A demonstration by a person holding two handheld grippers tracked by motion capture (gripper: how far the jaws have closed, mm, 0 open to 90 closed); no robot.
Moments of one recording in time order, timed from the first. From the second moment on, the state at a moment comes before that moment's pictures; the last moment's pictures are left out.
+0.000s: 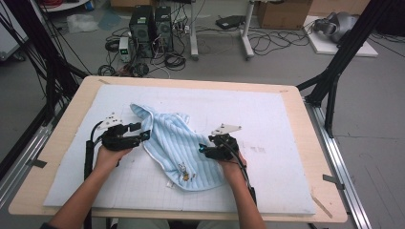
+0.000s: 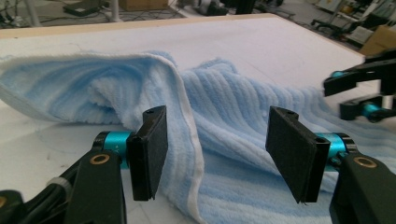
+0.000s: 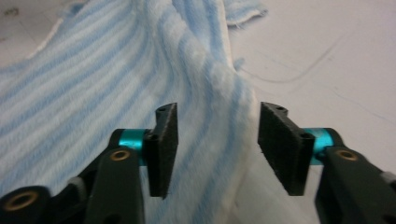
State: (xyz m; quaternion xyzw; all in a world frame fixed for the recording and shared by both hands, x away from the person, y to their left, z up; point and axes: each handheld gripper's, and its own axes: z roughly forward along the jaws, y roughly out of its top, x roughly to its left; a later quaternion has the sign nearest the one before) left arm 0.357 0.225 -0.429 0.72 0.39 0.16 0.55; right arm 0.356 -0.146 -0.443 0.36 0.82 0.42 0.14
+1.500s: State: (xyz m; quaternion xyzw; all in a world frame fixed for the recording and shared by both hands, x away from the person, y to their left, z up) left arm 0.340 0.188 -0.436 0.77 0.33 0.11 0.53; right arm 0.359 -0.224 -0.422 0.48 0.74 0.38 0.28
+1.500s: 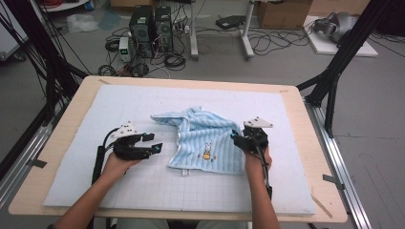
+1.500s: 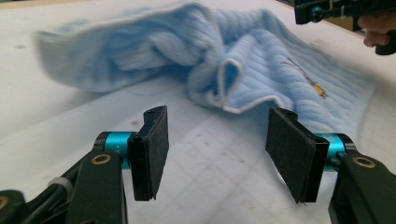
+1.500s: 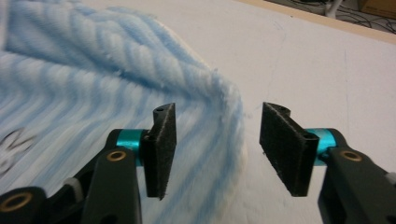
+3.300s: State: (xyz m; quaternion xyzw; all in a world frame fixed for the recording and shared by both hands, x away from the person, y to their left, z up) left arm 0.320 0.195 -0.443 0.79 0.35 0.12 0.48; right arm 0.304 -0.170 -0.441 0.29 0.84 0.44 0.12
